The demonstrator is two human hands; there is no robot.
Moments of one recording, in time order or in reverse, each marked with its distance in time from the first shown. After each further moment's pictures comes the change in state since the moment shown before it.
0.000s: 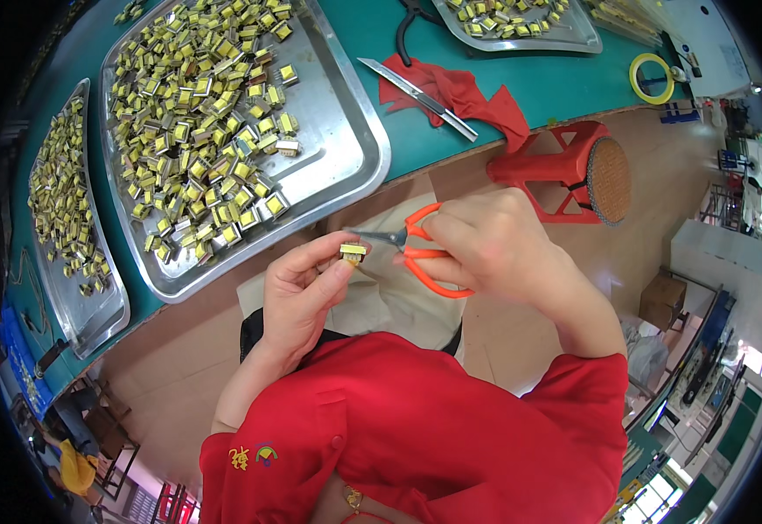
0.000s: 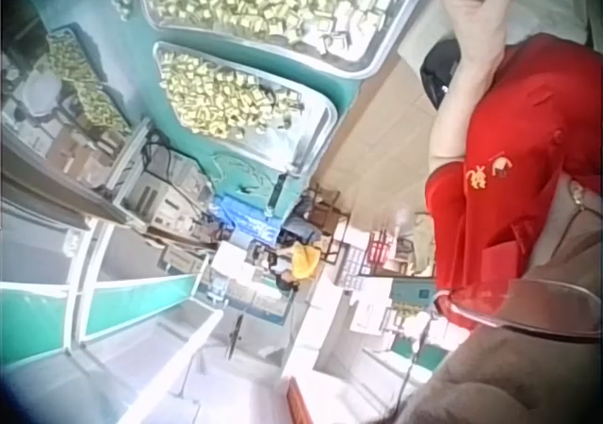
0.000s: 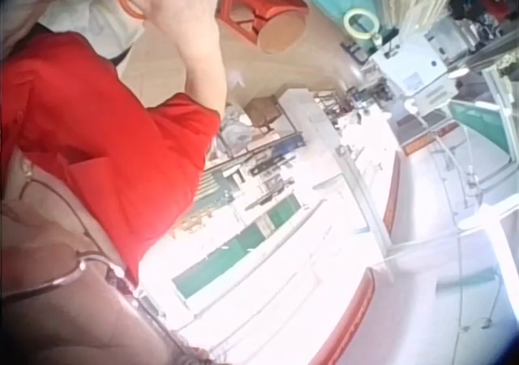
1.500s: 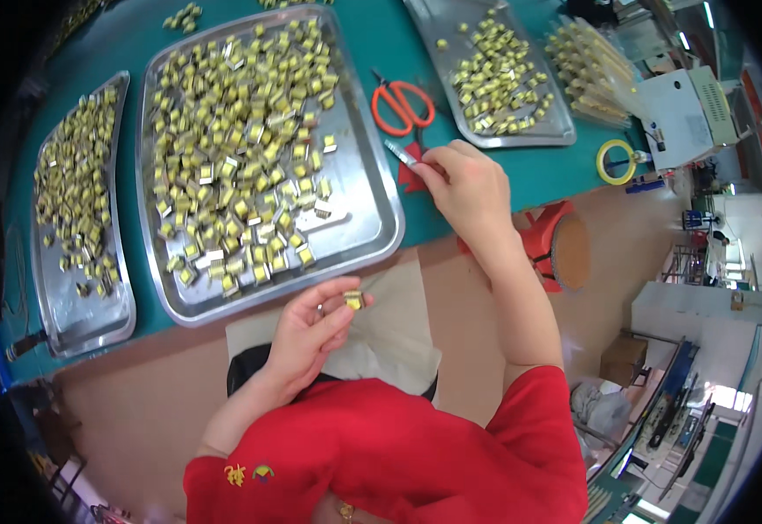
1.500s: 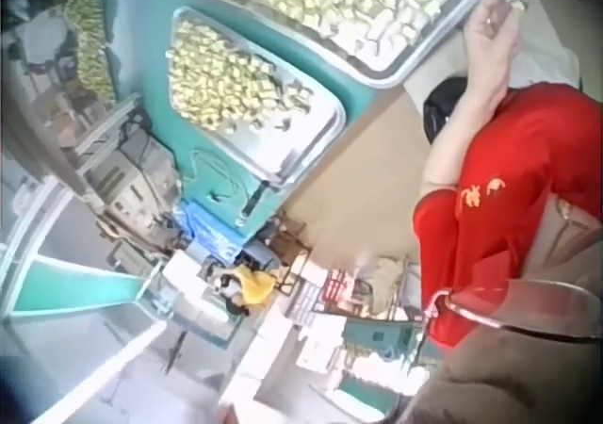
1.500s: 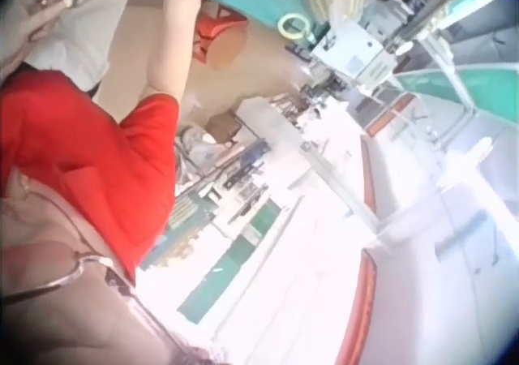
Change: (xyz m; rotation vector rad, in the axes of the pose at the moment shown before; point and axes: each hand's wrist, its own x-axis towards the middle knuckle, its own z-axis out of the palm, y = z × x) left_hand 0.003 0.005 -0.010 -0.219 -0.021 -0.163; right_hand 0.076 0.056 0.012 -0.244 0.241 0.416
